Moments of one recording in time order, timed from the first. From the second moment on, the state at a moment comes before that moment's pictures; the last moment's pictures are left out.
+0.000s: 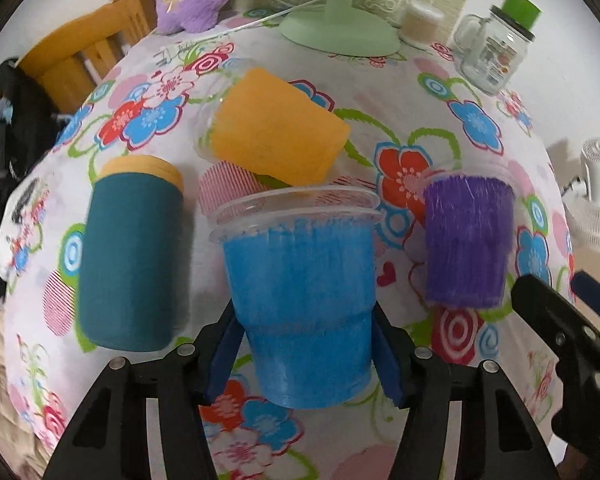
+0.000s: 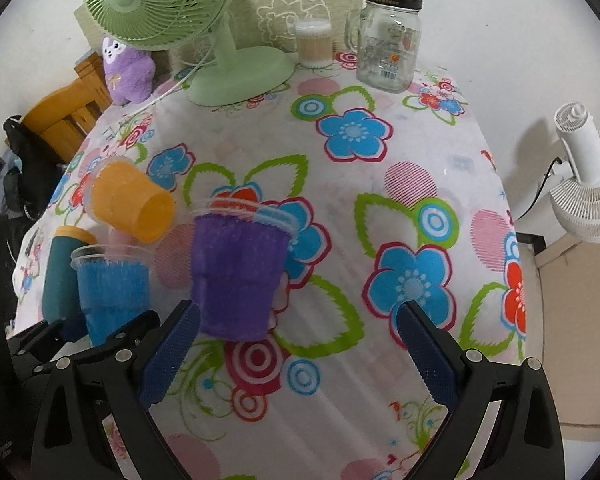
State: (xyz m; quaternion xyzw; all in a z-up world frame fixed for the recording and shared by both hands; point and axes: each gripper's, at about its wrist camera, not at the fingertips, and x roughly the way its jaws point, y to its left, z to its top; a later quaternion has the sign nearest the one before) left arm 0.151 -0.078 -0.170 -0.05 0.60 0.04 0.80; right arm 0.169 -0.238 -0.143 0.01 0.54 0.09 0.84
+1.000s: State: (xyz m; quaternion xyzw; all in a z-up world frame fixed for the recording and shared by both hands) left arm 0.072 -0.051 -0.173 0.06 0.60 -0.09 0.80; right arm 0.069 -0.188 -0.152 0.04 0.56 0.05 0.83
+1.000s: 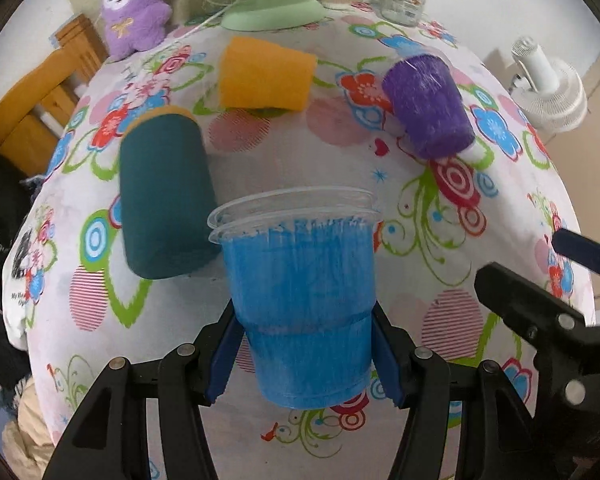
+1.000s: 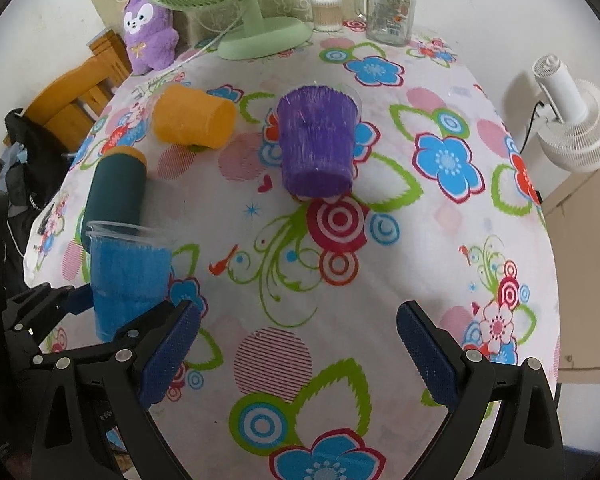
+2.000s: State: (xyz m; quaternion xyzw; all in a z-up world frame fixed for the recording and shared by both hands) left arm 0.026 -0.009 -0.127 0.10 0.54 -0.13 0.82; right arm 0.017 -0.156 -0.100 0.04 0.46 0.00 0.89
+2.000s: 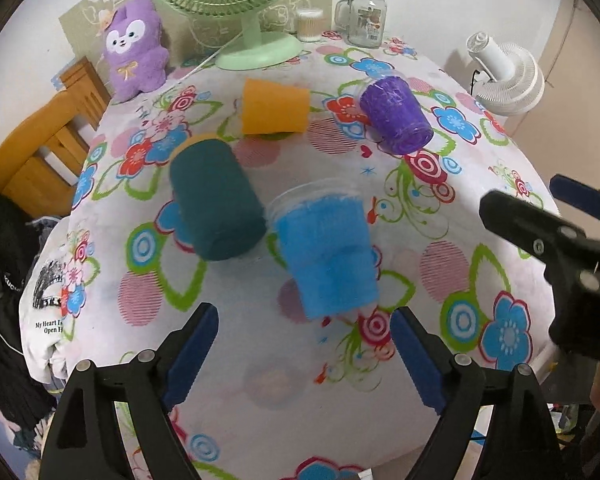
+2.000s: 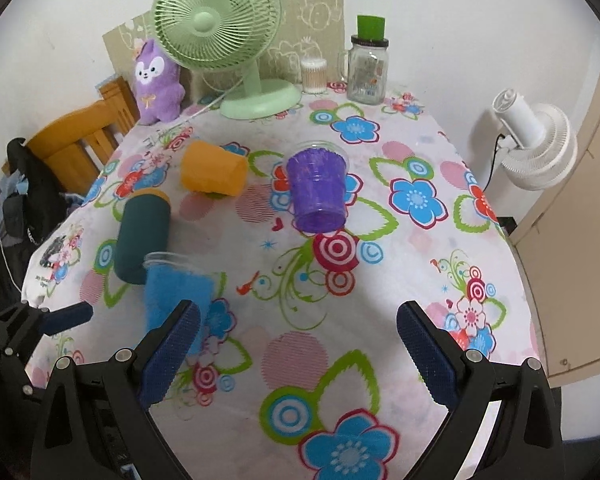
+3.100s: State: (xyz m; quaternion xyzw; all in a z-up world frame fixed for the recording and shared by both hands) left arm 0.035 0.076 -0.193 0.16 0.56 -0.20 0.79; right arm -0.001 -0.045 -0.183 0.01 0.40 -0.04 0.92
